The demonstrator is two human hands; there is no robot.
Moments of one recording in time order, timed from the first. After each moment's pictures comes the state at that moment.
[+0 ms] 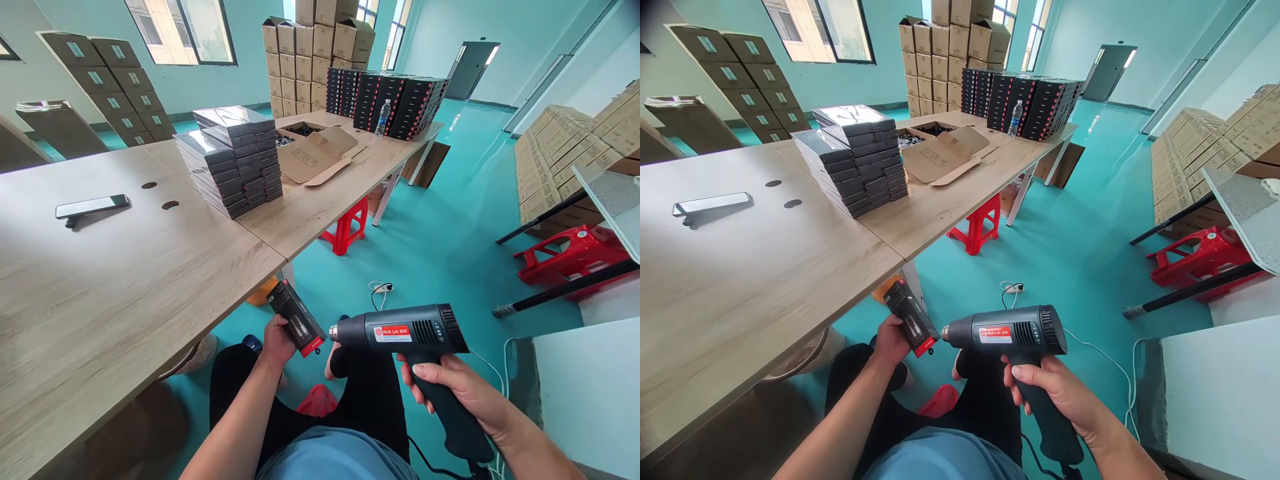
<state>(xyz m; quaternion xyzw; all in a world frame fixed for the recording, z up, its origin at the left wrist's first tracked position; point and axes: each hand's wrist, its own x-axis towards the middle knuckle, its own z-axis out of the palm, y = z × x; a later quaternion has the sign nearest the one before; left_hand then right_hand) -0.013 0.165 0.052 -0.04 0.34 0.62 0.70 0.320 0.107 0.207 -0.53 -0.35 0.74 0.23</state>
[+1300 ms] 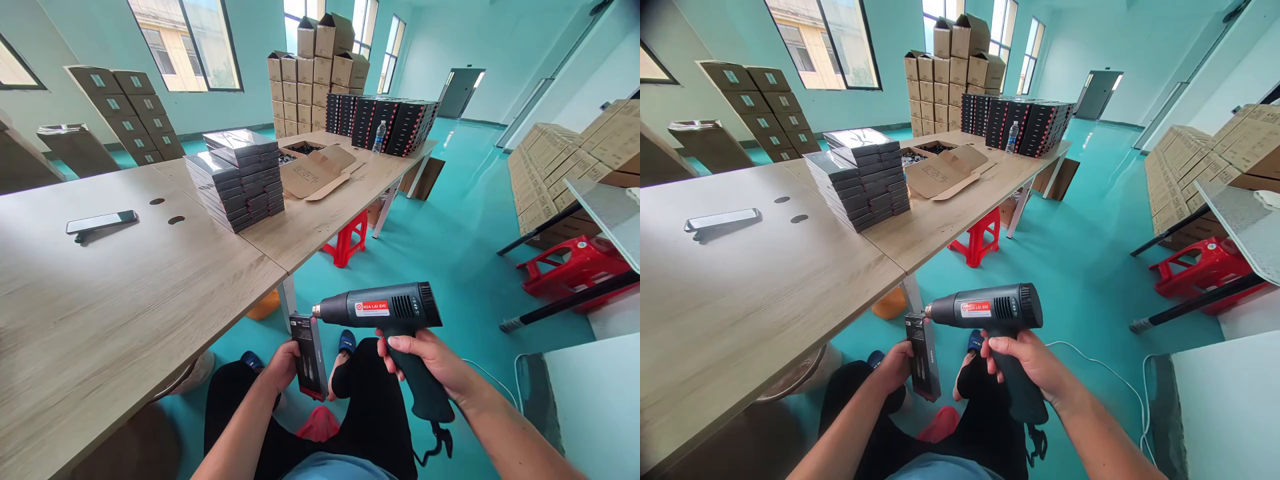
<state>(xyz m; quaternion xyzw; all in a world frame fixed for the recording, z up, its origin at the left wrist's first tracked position) -0.011 0.143 0.048 0.17 0.46 0.47 0.73 0.277 0.155 0.219 -0.47 -0.41 0.73 0.28</state>
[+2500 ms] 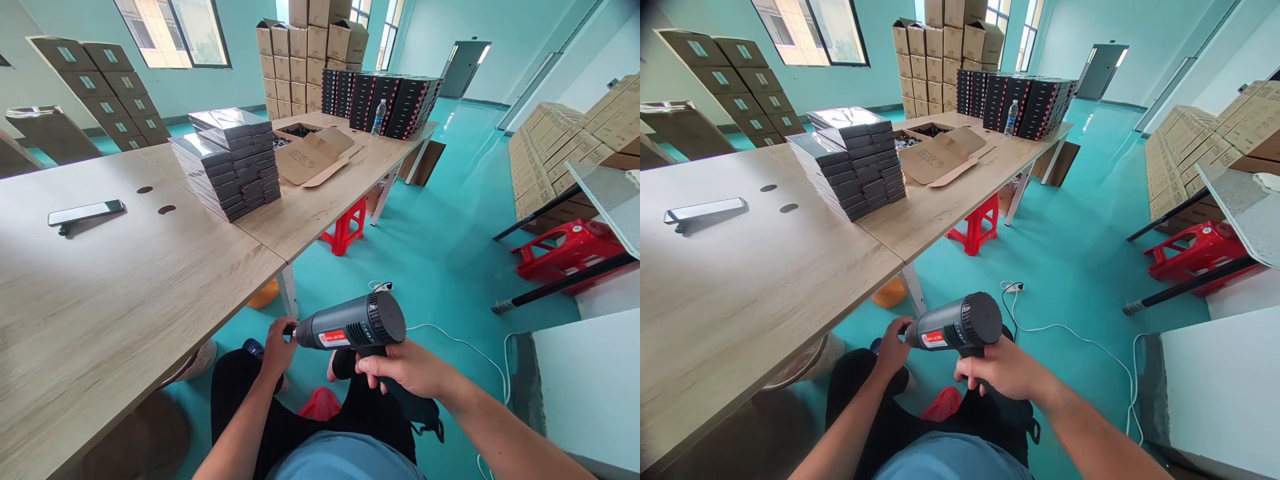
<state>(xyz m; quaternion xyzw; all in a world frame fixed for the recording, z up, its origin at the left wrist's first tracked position) -0.039 0.146 -0.002 0.58 0.64 0.44 0.25 0.245 0.143 0.221 -0.45 -0.57 0.68 0.12</state>
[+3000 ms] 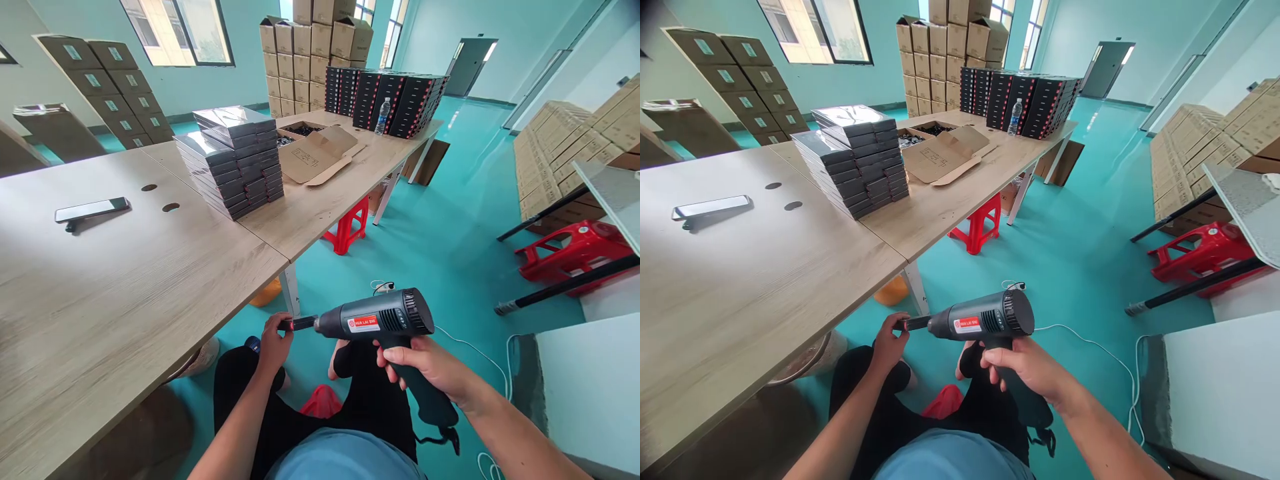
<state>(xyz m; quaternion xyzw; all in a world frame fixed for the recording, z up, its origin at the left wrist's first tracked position) -0.050 0.149 0.003 0.57 0.64 0.47 0.21 0.272 0.140 0.200 -0.49 -0.47 0.71 0.18</state>
